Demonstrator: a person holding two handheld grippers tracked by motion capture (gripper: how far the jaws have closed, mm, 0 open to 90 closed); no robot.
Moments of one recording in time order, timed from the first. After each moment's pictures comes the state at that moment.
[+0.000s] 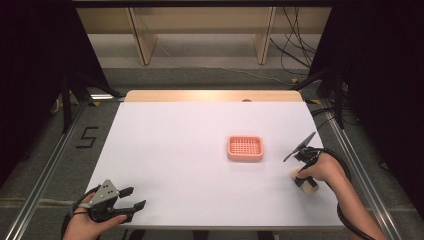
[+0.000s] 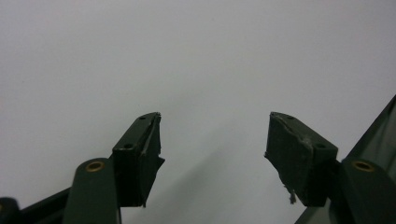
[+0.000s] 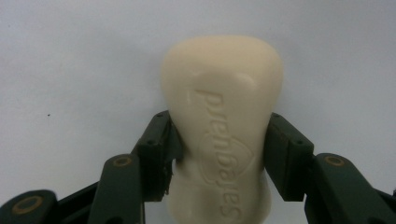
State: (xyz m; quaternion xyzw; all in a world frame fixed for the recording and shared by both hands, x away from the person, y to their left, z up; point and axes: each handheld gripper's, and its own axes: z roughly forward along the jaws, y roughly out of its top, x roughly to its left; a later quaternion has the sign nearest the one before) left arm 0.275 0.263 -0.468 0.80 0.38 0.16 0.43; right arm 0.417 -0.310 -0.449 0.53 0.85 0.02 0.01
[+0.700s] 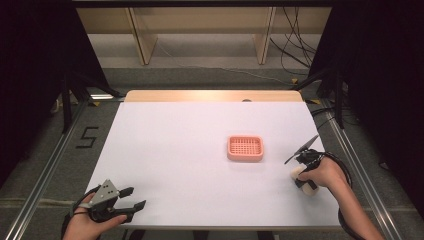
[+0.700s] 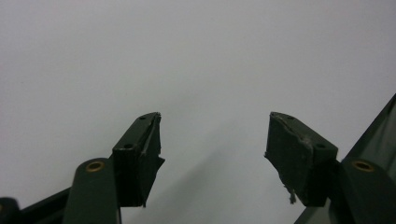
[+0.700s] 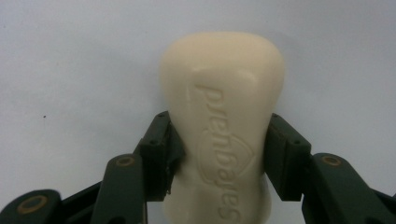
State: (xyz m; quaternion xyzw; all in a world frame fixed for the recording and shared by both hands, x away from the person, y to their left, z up) left arm 0.277 0.265 -0.468 0.81 0.37 0.17 0.42; right arm 0.406 -0.312 -0.451 0.54 0.84 0.04 0.02
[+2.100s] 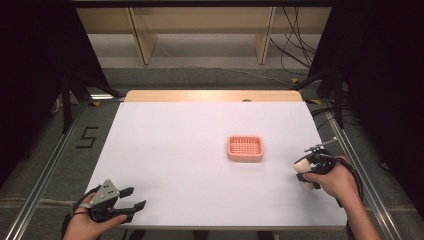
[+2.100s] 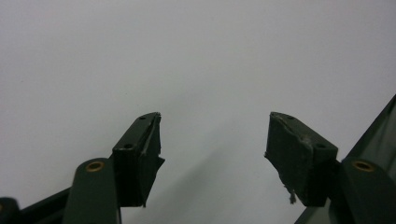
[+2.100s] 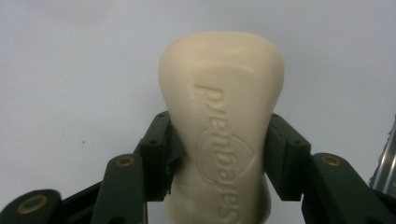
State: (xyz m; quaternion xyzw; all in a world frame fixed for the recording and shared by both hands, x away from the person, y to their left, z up) left arm 0.276 0.263 -0.468 0.81 0.38 0.16 0.42; right arm 0.378 -0.320 -0.425 0.57 0.81 0.15 0.09
